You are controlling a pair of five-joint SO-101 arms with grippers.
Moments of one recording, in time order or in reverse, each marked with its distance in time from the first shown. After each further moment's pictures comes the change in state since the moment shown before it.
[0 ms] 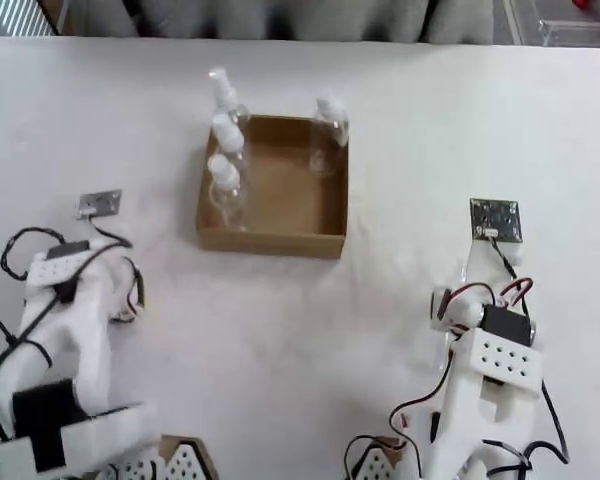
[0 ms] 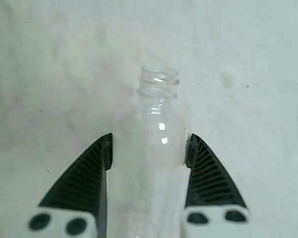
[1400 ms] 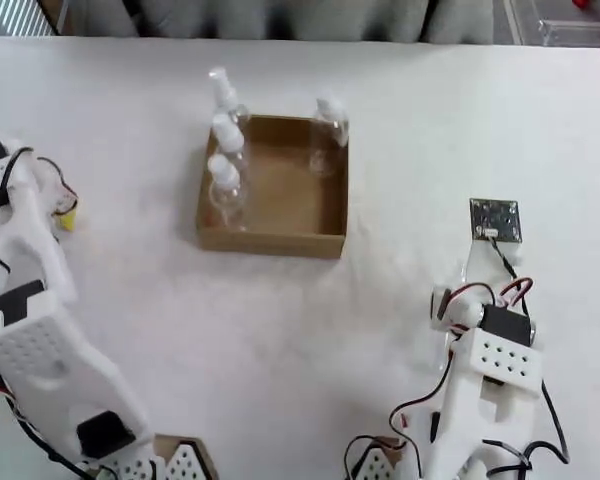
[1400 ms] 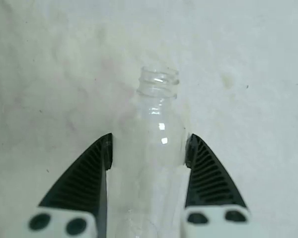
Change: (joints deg) left arm -10.3 38.3 -62.8 19.1 35.7; right arm 0.0 0.0 0.0 -0.1 0.2
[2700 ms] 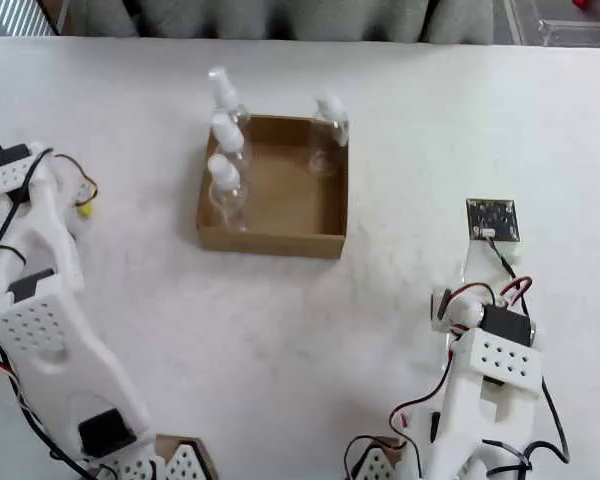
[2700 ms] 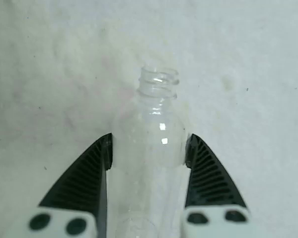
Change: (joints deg) left arm 2.3 8.4 -3.8 -5.5 13.7; right arm 0.0 0.0 0.0 0.0 1.8
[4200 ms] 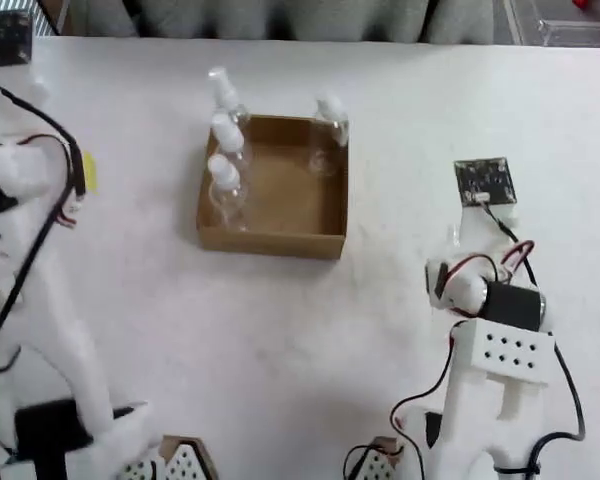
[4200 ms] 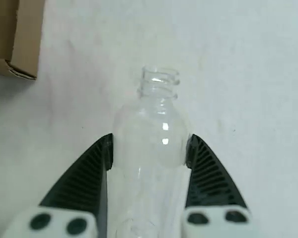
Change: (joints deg) left arm 12.8 -57.5 3.3 27.6 -49.4; right arm -7.6 0.0 -19.1 13.6 0.7
